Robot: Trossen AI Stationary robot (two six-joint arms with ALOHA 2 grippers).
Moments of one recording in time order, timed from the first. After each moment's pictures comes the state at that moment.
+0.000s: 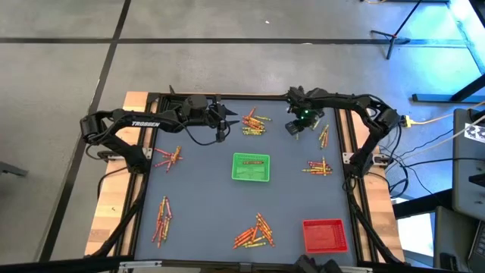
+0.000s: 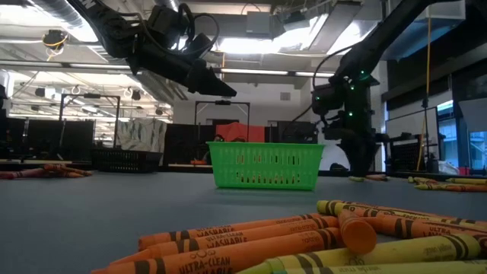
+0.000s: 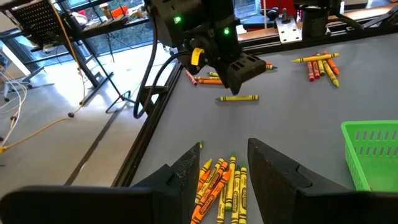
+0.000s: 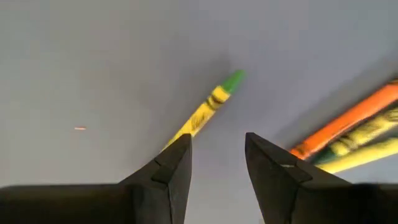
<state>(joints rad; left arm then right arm) 0.46 1.46 0.74 0.42 0.18 0.32 -0.73 1.74 1.05 -0.83 -0.02 0.23</state>
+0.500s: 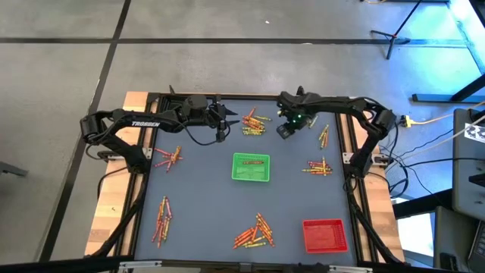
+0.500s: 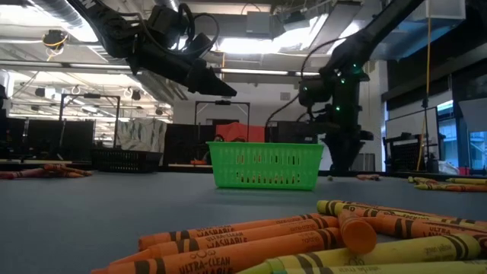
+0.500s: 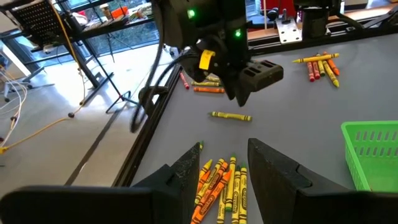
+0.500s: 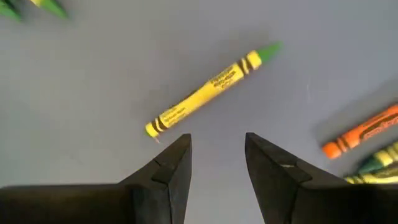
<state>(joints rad) 0.46 1.46 0.74 0.42 0.18 0.32 -0.61 1.76 1.10 -0.78 -0.02 0.28</state>
